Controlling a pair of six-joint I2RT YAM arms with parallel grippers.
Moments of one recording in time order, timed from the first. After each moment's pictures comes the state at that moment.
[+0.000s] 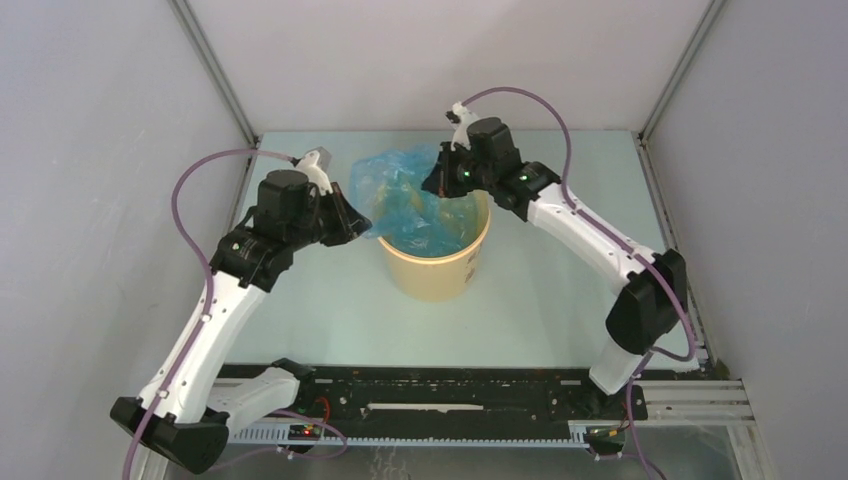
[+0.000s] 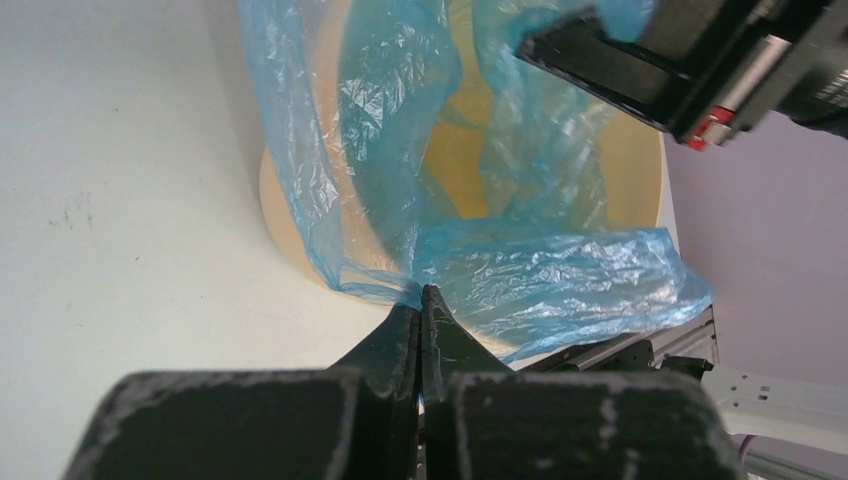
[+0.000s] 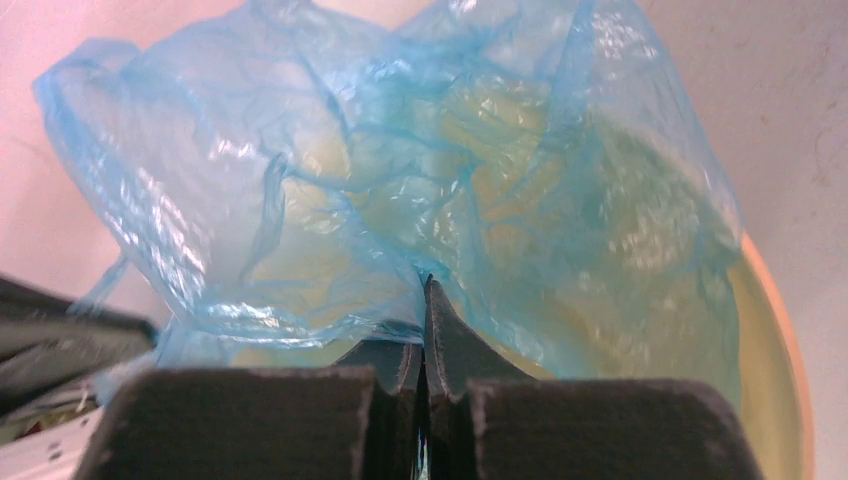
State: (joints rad) left arm -0.40 1.01 1.22 -0.74 0.16 -0.55; right arm 0.63 1.68 1.61 -0.40 -0.26 0.48
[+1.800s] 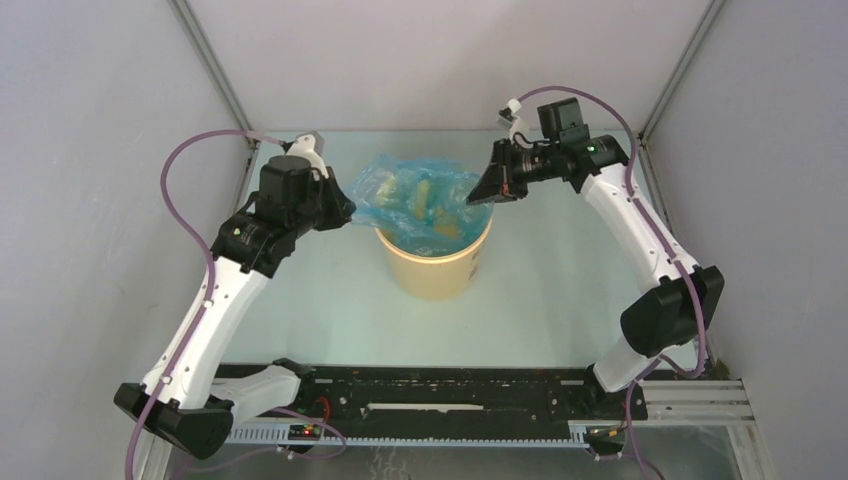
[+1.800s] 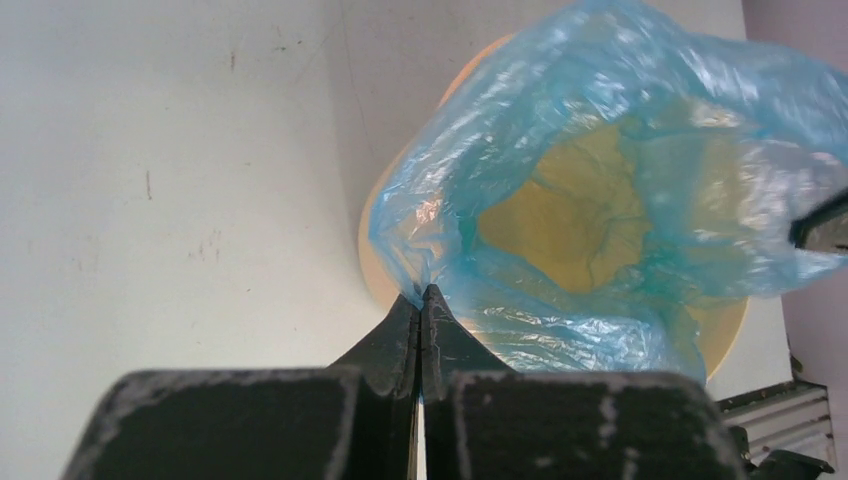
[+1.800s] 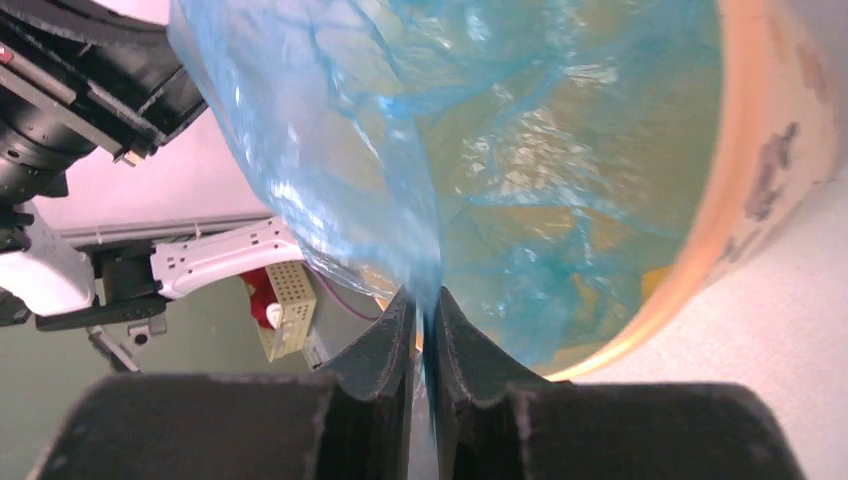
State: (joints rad) left arm -0.40 1.09 1.33 -0.78 -0.06 -0.47; right arm 0.35 1.64 1.71 -0.87 -0.86 0.43
